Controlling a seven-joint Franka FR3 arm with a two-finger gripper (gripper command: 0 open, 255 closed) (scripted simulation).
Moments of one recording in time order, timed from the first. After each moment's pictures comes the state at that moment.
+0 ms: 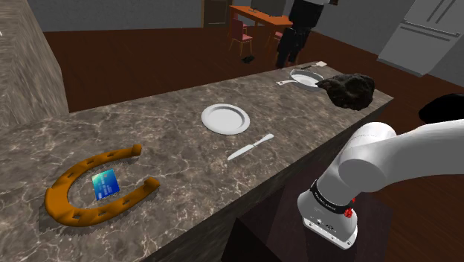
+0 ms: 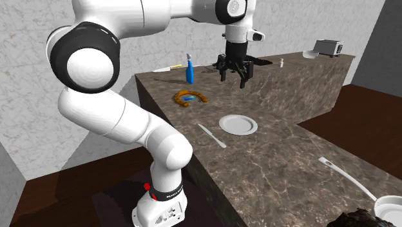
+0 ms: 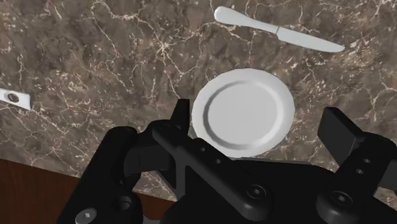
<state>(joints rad) 0.00 -0.75 -0.05 -2.28 0.02 1.56 -0.13</state>
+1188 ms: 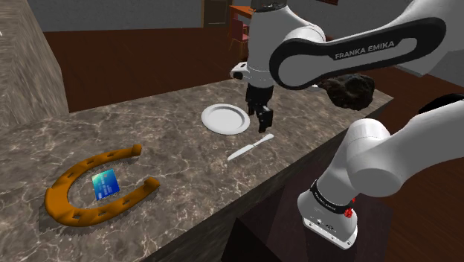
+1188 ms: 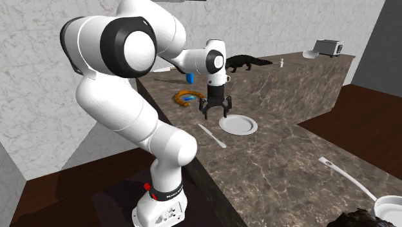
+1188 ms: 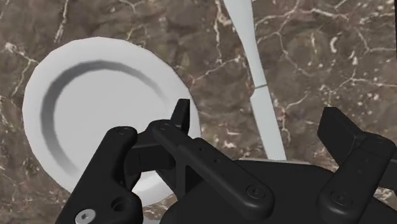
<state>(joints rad) 0.29 -0.60 0.00 -2.65 -0.11 1.93 -0.72</state>
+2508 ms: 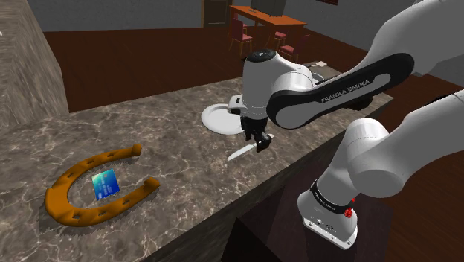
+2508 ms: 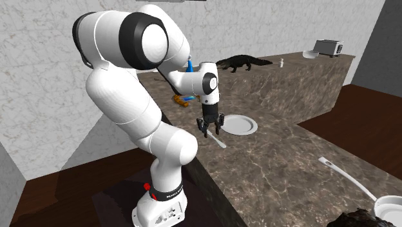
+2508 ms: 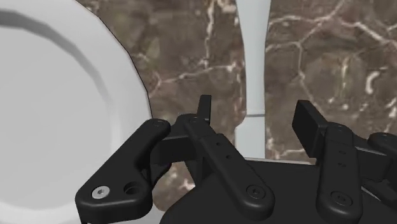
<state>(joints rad) 0.34 -0.51 0.01 -2.82 -0.19 2.18 -0.85</state>
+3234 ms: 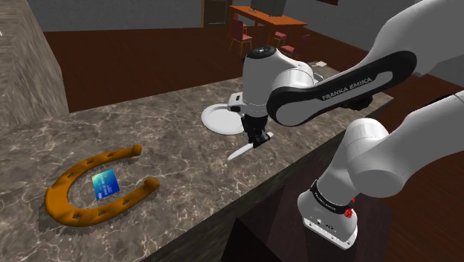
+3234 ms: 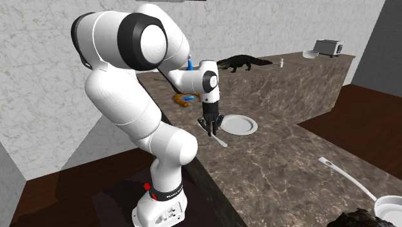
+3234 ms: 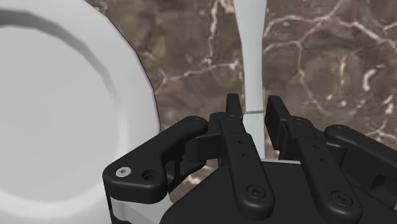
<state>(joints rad) 0.34 -0.52 0.01 -2.81 -0.18 2.16 -0.85</state>
